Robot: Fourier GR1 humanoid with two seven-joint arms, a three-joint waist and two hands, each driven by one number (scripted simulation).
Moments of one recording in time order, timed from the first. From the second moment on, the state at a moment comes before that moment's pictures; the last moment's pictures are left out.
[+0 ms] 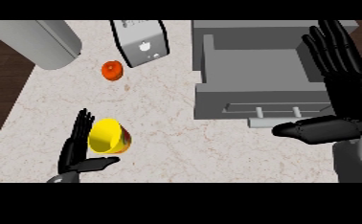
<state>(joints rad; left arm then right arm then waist) -0.29 0.19 0.29 -0.35 0.01 -0.19 -0.98 -0.27 -0.19 -0.12 -1.87 -0.12 0.18 0.13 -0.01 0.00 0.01</state>
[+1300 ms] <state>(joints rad) -0.42 0.15 0.31 -0.31 0.00 -0.08 -1.10 -0.28 -0.21 -0.14 -1.87 -0.13 0.19 0.14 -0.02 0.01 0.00</state>
